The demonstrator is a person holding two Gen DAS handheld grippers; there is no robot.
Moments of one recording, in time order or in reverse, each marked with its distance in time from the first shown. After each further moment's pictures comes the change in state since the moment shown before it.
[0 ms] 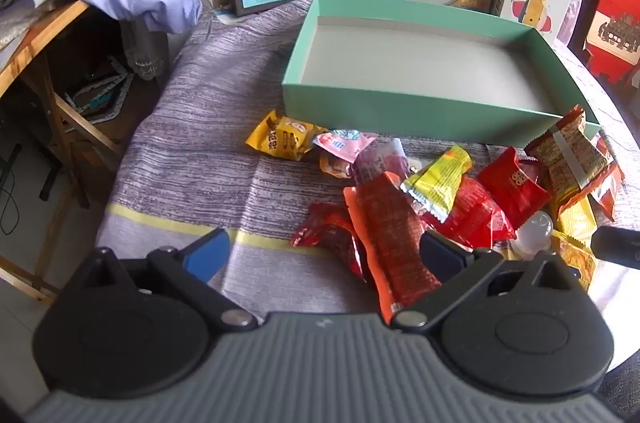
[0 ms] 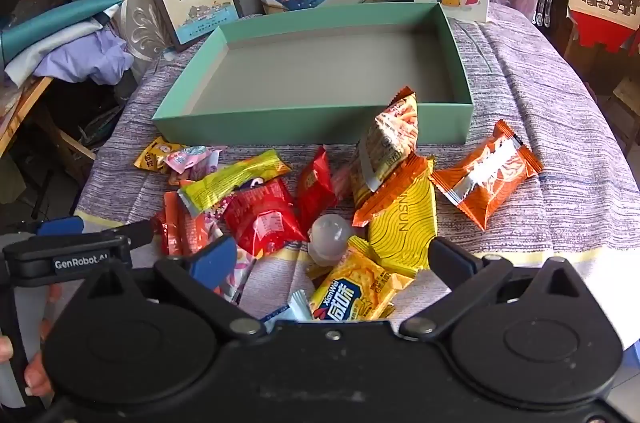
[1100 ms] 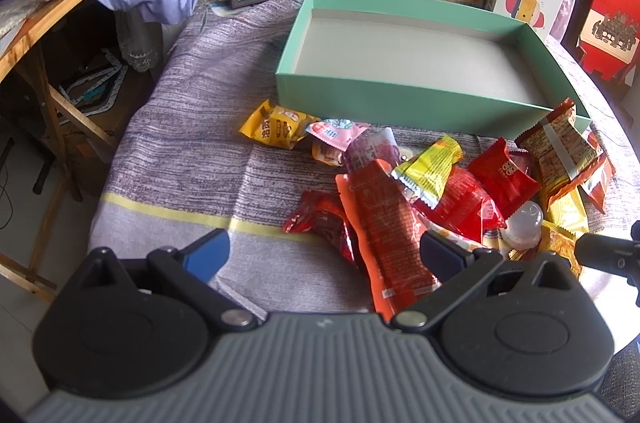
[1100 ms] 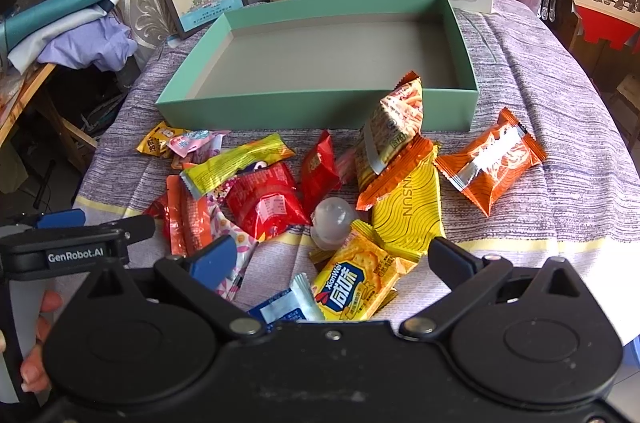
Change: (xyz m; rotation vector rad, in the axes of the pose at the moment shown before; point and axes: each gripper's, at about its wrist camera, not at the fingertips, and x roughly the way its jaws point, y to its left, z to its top) left arm -0.003 0.001 -0.005 -0.002 0.031 -0.037; right arm 0.001 0.002 -0.005 -0.013 0.024 0.004
